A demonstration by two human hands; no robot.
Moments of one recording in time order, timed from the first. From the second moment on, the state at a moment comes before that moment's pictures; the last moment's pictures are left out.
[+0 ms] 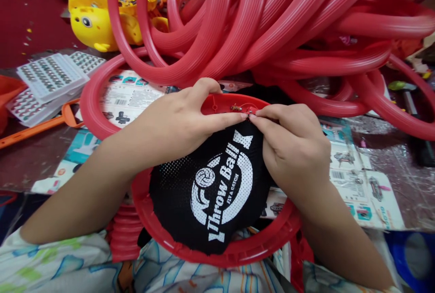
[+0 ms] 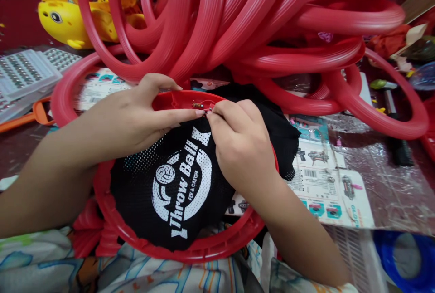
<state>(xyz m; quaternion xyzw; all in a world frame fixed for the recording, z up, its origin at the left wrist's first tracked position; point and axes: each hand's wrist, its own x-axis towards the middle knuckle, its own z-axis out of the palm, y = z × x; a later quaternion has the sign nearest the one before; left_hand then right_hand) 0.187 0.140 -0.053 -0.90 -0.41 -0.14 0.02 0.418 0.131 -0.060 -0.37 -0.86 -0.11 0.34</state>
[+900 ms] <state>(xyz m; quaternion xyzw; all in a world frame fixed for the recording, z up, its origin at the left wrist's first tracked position) 0.159 0.138 -0.004 -0.80 -0.54 -0.16 -0.21 0.411 0.118 -0.051 -0.51 -0.79 0.31 0.14</state>
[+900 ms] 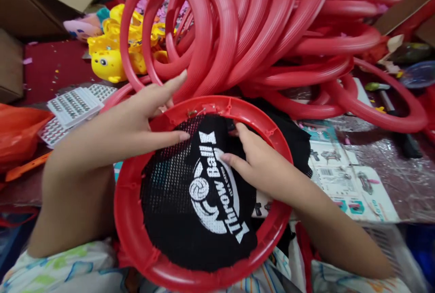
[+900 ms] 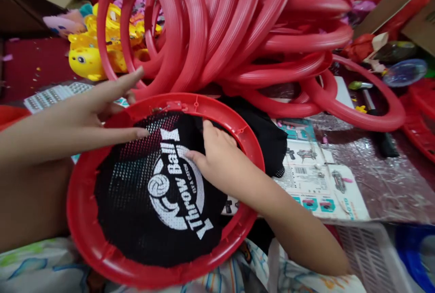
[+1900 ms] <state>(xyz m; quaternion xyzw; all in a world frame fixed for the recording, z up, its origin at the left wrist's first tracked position) 0.189 0.151 -0.034 -0.81 -0.40 -0.29 -0.33 0.423 0.102 -0.043 -0.40 -0.84 0.12 0.35</state>
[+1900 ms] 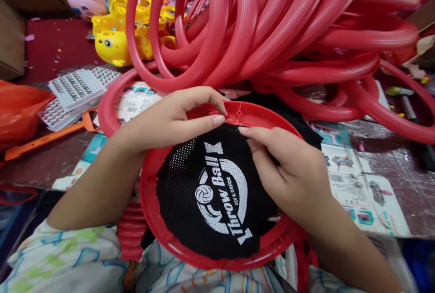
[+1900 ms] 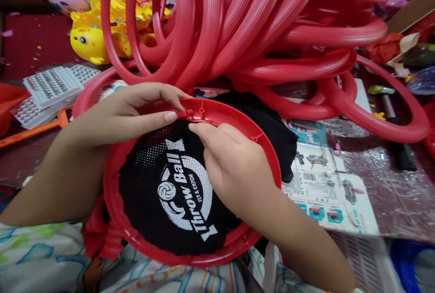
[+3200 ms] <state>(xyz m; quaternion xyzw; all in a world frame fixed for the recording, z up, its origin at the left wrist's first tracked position) 0.197 0.147 -0.038 -0.84 -0.45 -0.27 -0.13 0.418 0.124 -0.054 -0.36 -0.87 -0.16 0.28</state>
